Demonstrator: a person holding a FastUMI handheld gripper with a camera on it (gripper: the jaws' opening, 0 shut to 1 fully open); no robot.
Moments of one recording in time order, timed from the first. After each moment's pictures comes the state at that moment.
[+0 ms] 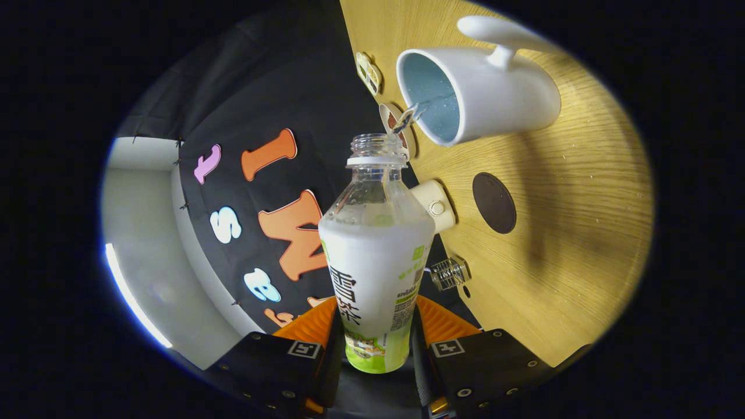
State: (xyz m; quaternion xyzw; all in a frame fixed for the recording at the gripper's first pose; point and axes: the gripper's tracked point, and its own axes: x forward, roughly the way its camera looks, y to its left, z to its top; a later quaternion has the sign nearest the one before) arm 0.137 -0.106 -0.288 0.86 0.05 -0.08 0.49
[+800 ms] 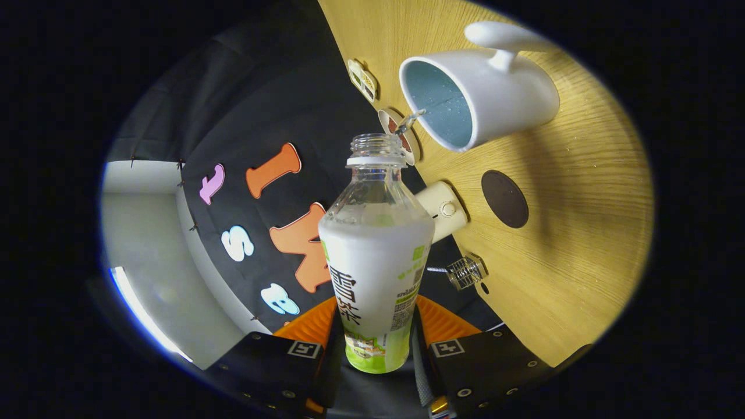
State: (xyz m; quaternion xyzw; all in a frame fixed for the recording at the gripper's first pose) arm 0.139 -0.123 -0.279 0.89 0.03 -0.08 0.45
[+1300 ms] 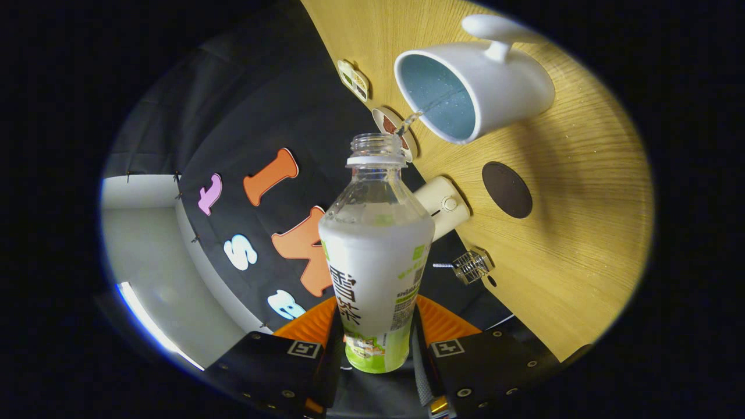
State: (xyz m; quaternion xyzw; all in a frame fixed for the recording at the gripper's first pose) arm 0.149 -0.129 -0.269 0.91 0.02 -0.08 0.42
